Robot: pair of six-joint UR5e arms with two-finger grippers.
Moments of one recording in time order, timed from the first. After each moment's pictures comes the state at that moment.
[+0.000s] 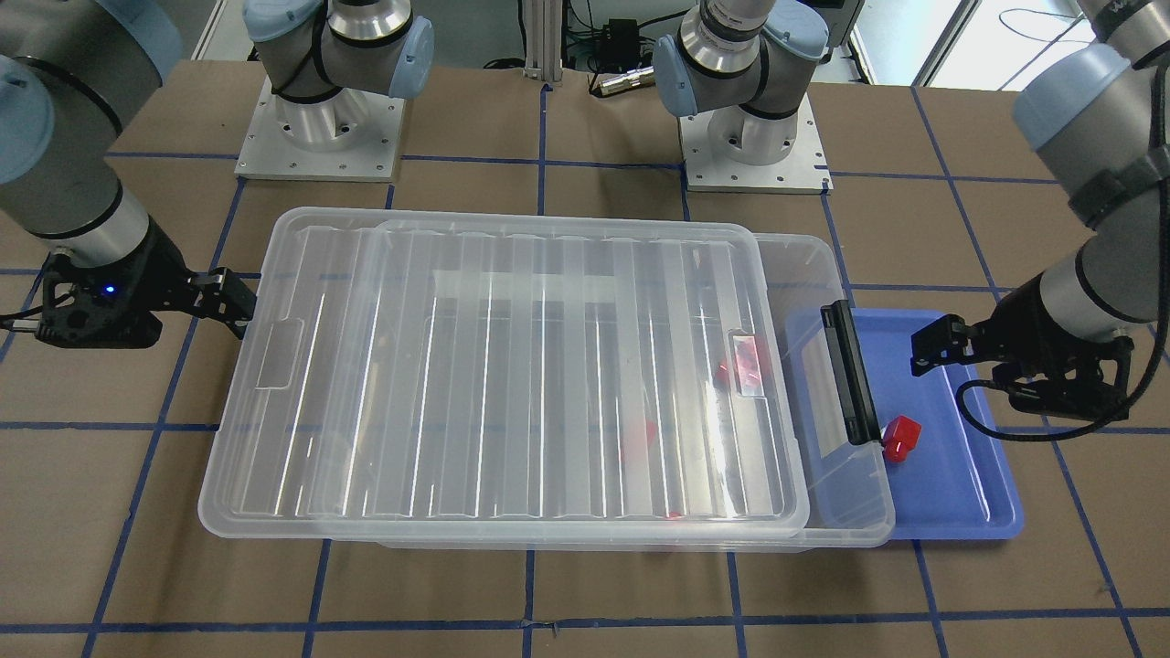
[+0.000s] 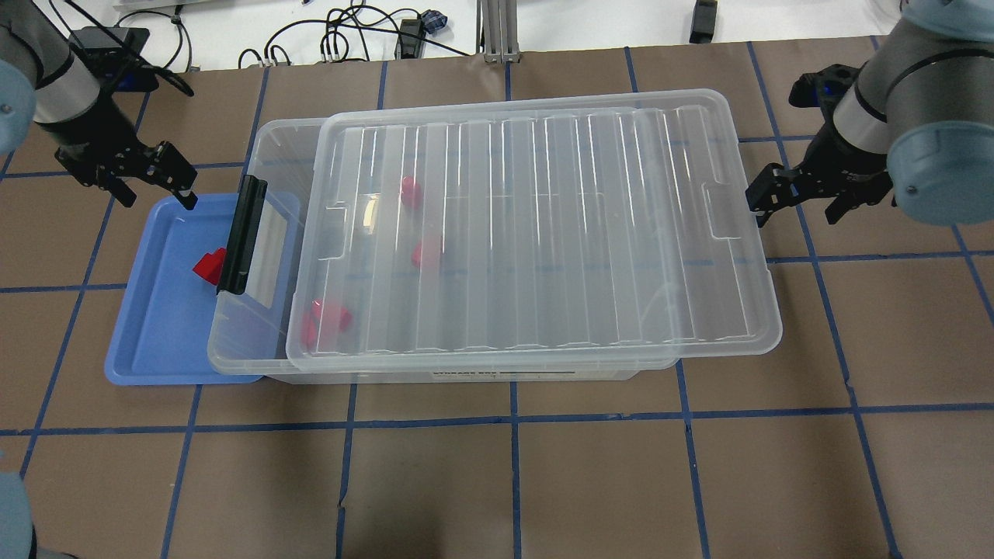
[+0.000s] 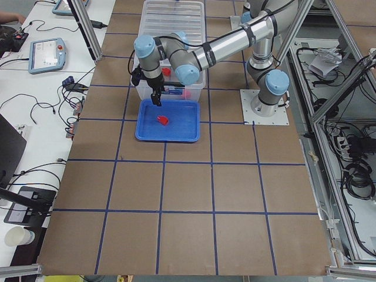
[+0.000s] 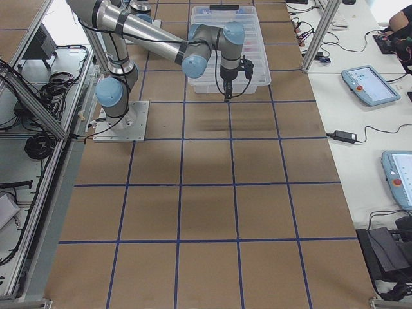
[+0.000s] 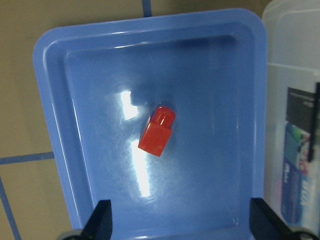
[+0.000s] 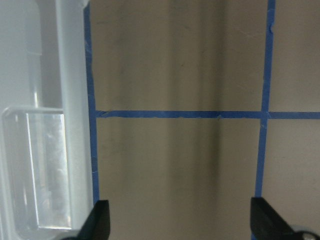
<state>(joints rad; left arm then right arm) -1.26 -1.83 -1.50 -1.49 1.60 0.43 1.36 -1.48 1.83 -1.91 -1.56 -0.23</state>
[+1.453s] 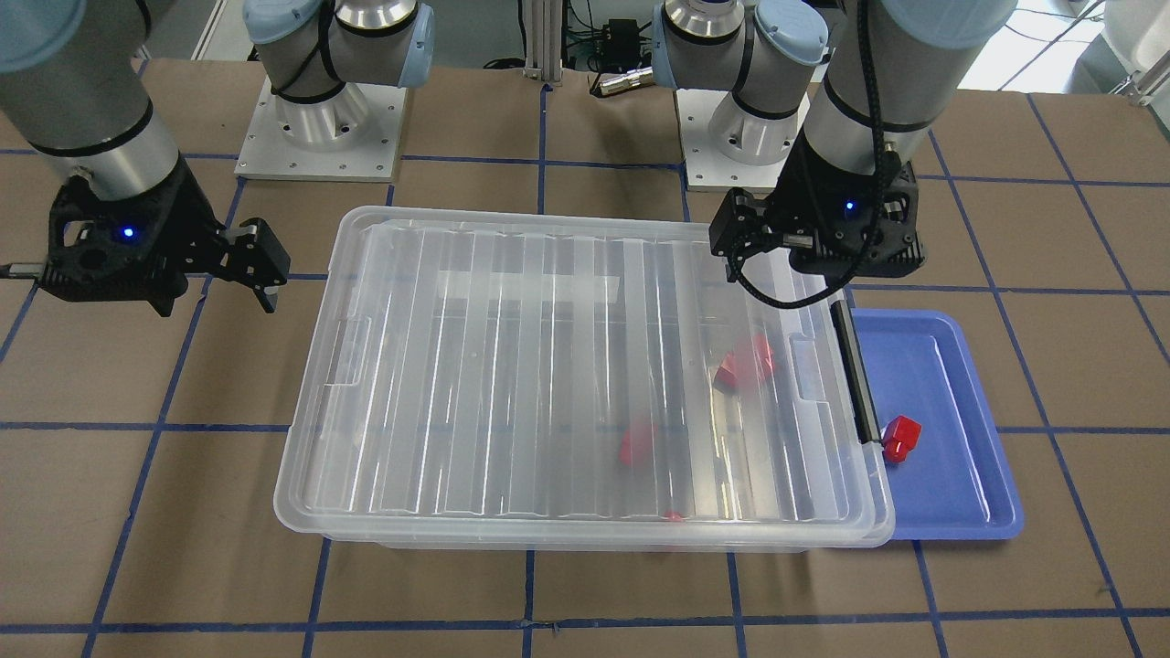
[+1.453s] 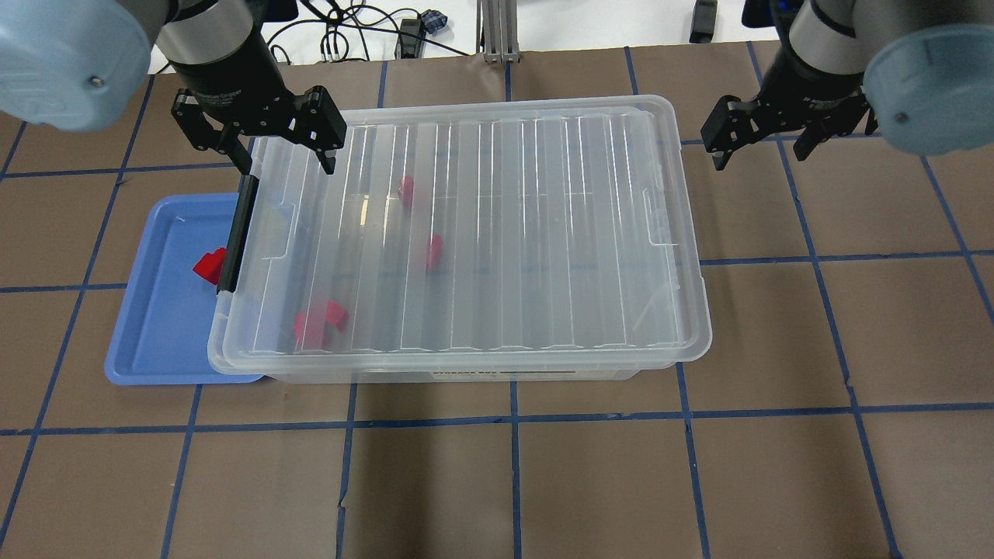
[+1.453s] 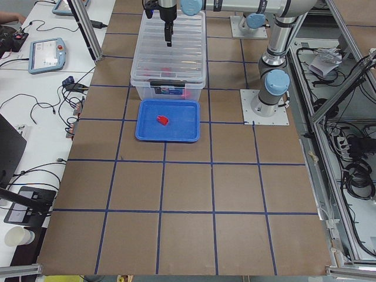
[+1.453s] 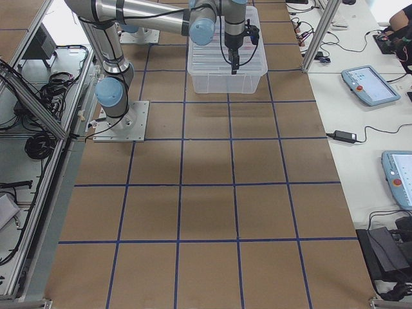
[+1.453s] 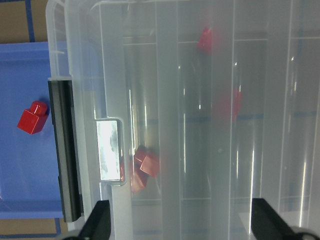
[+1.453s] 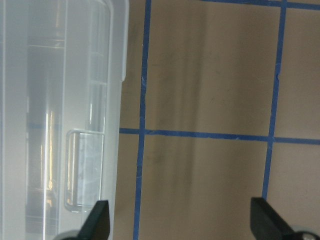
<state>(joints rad) -1.61 -1.67 -1.46 -1.60 1.59 0.00 1.49 -1.51 1.60 -1.74 -1.58 -0.15</state>
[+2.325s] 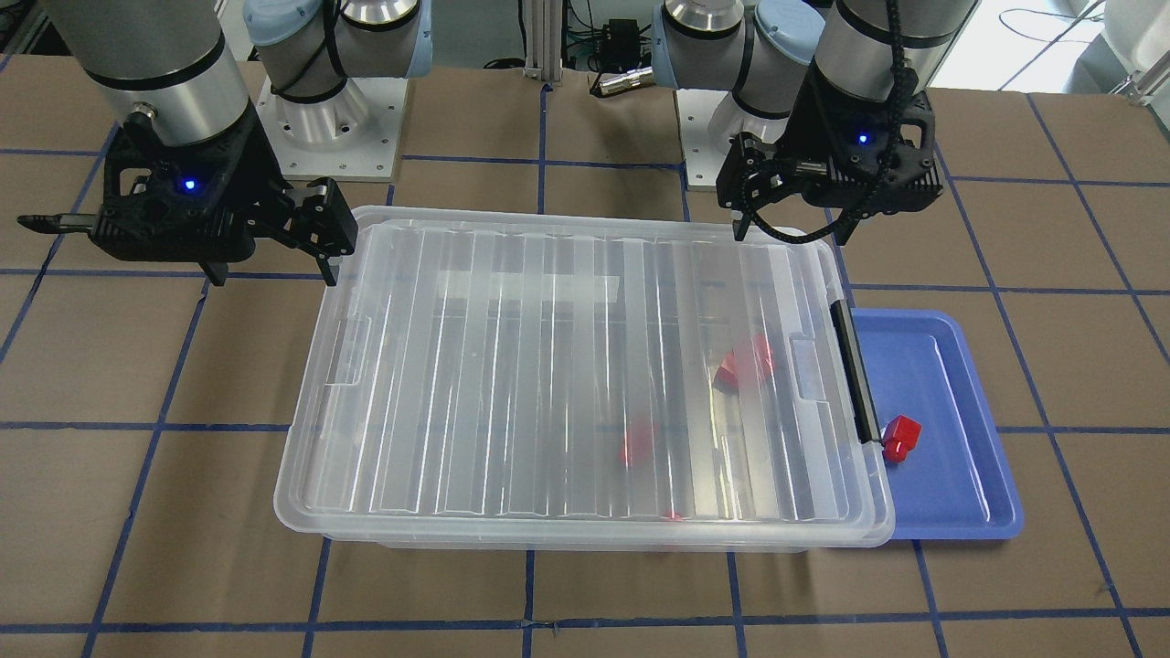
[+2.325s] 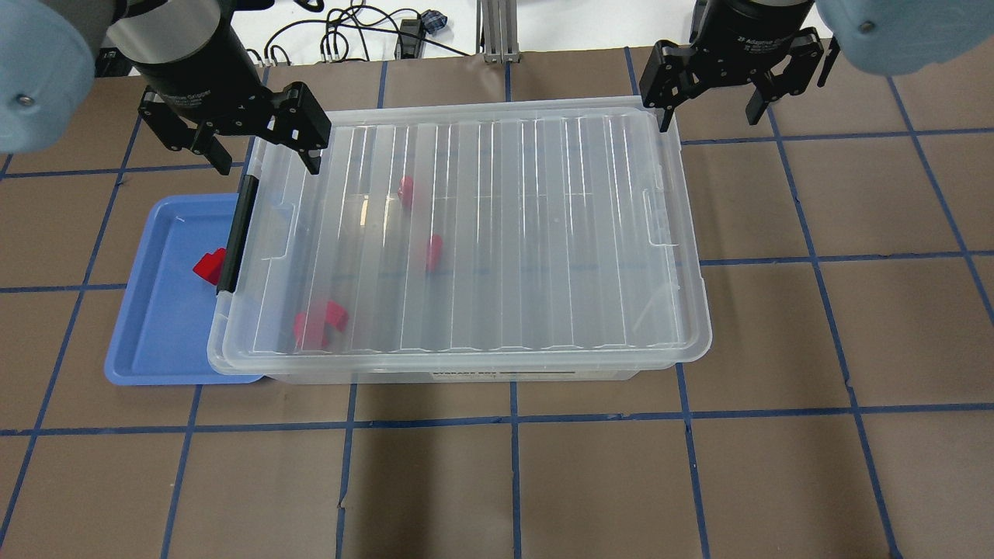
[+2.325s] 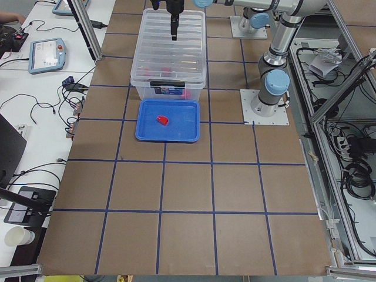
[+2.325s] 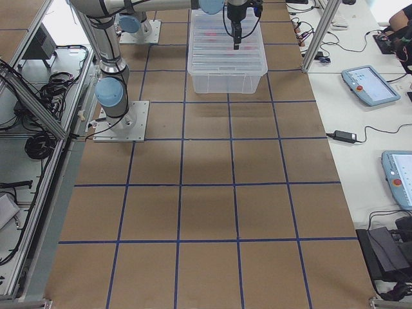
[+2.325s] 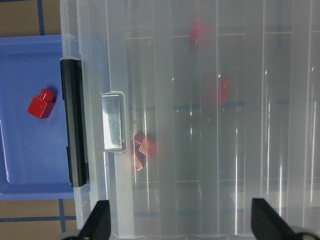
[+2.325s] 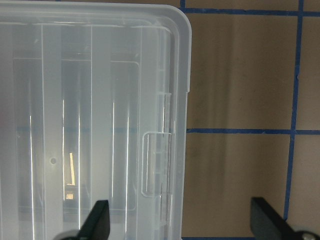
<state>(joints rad) -1.61 -1.60 -1.48 -1.60 1.59 0.00 1.63 -1.45 1.41 -1.59 -1.59 0.03</state>
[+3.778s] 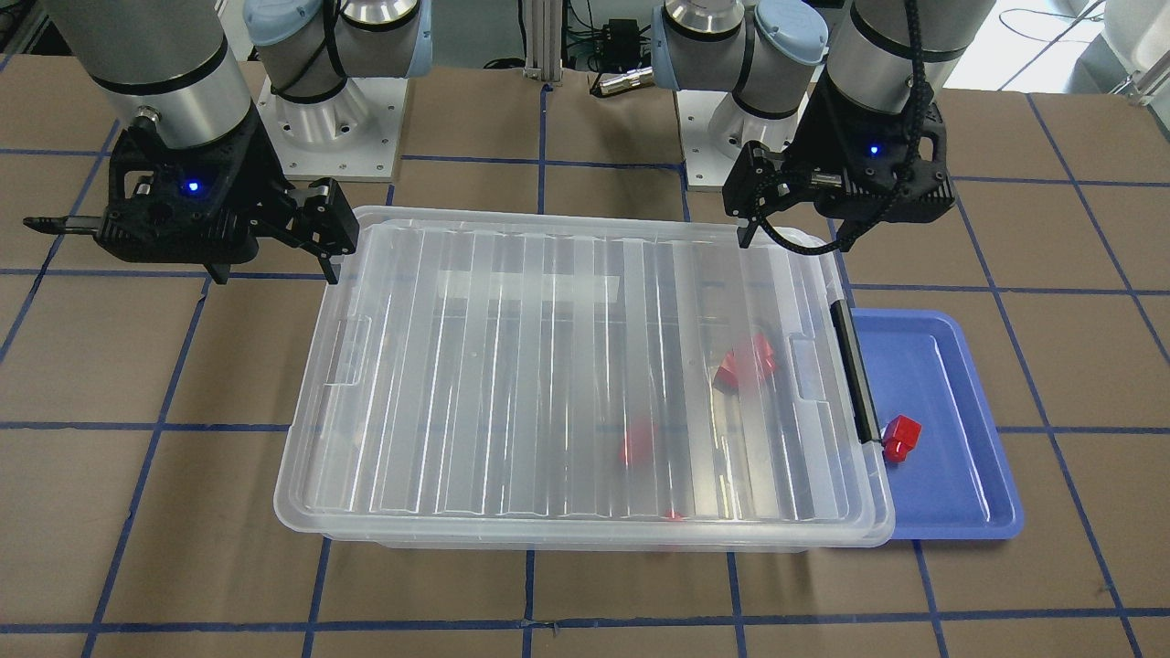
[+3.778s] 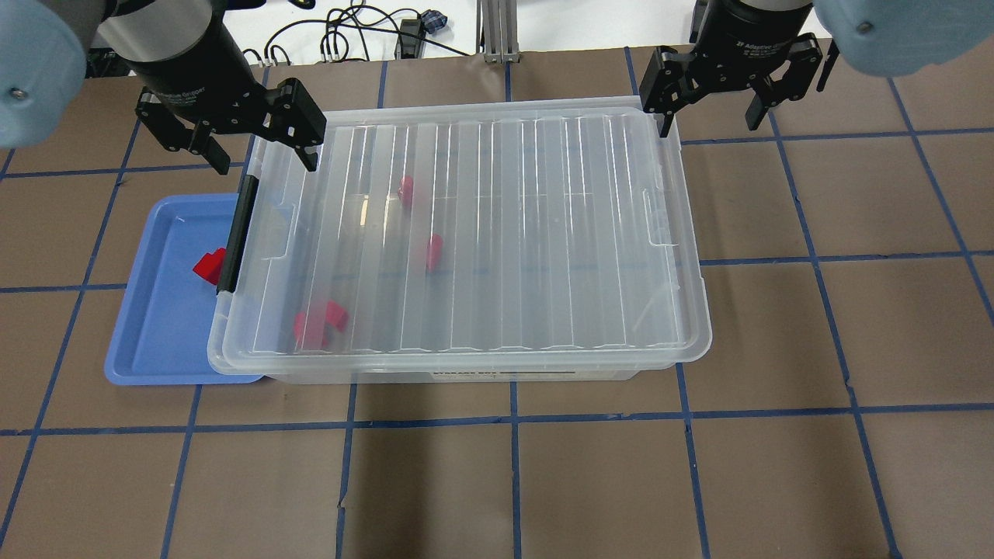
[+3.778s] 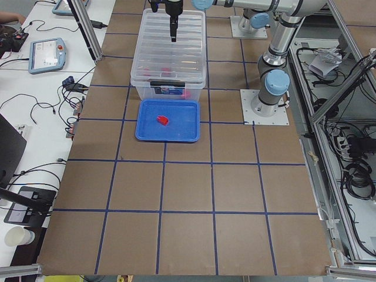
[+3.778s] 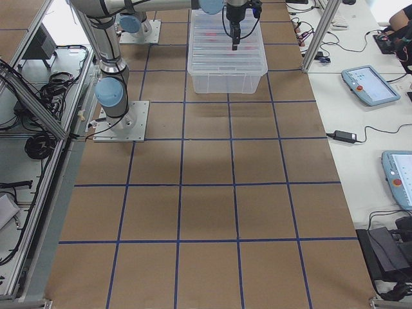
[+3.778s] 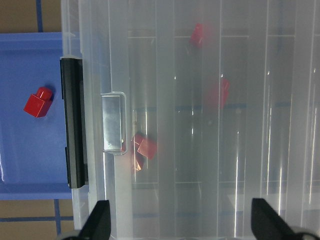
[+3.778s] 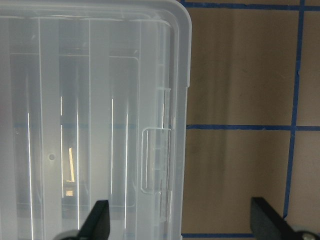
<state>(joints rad) -1.59 -1.61 -1.48 -1.60 1.56 0.00 1.63 -1.45 1.42 -1.58 -1.59 0.03</state>
